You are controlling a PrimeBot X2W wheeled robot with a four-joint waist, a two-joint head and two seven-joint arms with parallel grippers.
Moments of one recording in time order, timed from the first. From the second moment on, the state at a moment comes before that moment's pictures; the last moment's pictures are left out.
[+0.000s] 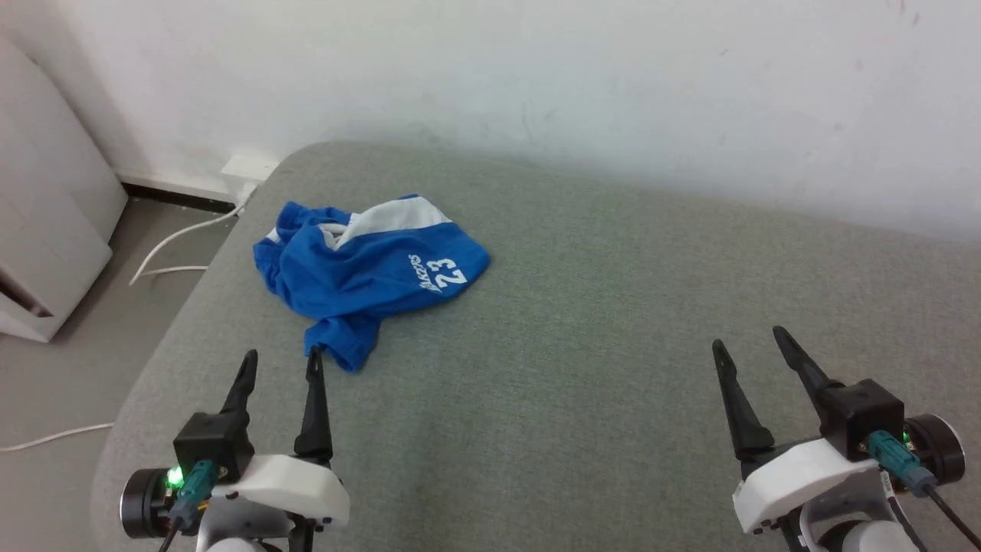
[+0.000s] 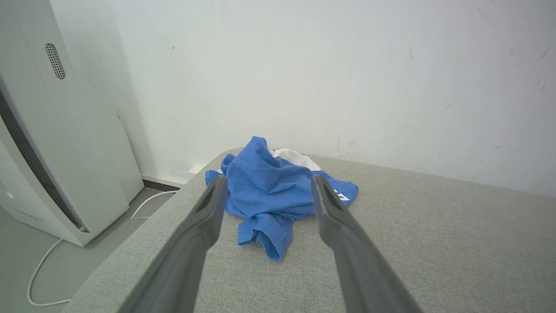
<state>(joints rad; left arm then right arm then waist) 0.00 0.06 -0.01 0.05 -0.10 0.04 -0.13 0.02 -0.05 0.04 -0.02 0.01 0.13 -0.03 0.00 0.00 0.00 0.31</state>
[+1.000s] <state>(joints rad) 0.02 0.06 0.00 0.06 -0.14 0.06 -0.19 0.03 -0.05 0.05 -0.03 0.03 0.13 -0.05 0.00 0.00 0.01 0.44</state>
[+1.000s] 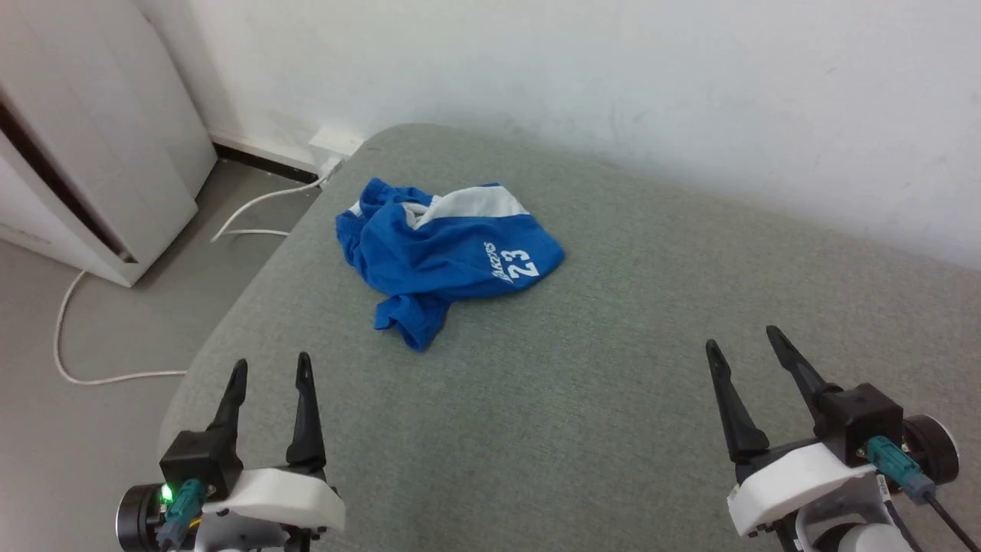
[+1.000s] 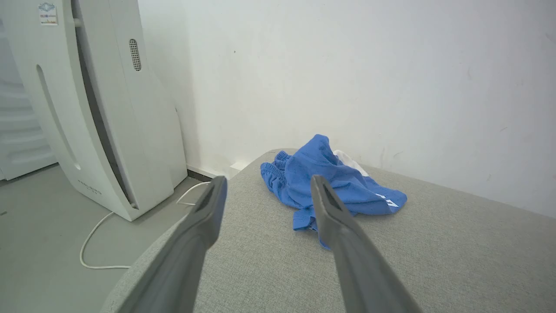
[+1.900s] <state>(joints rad) 0.01 0.06 -0.03 0.07 -0.20 0.09 -0.23 0.04 -0.05 0.06 -0.05 0.04 0.13 -0.05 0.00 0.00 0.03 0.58</state>
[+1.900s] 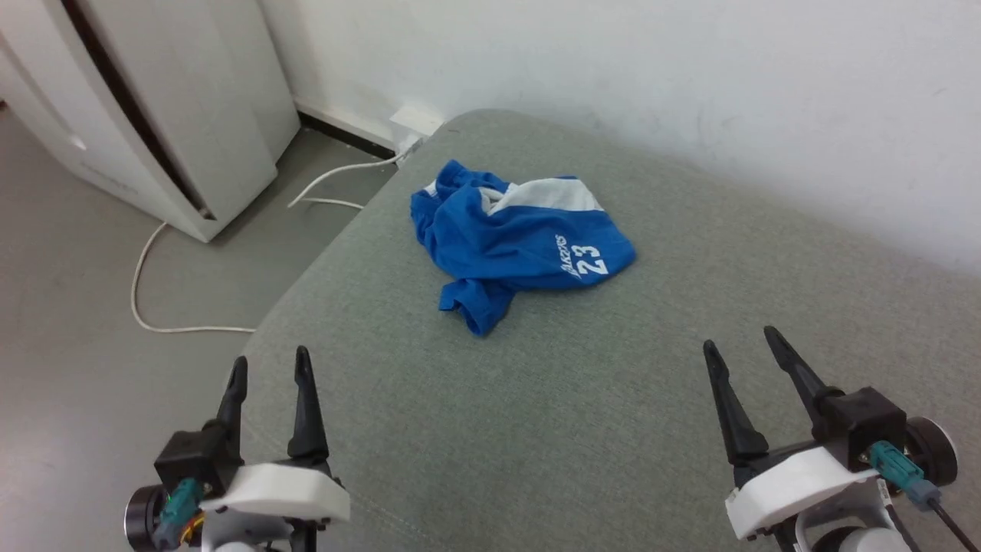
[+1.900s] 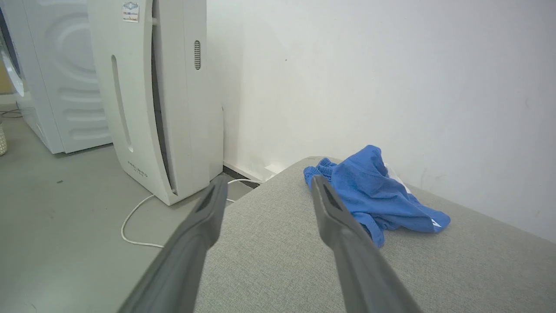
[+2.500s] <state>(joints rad) -0.69 0.18 0.04 0.34 -0.48 -0.04 0.15 -0.10 -0.10 0.11 -0.14 0.02 0.13 -0.01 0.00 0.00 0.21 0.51</state>
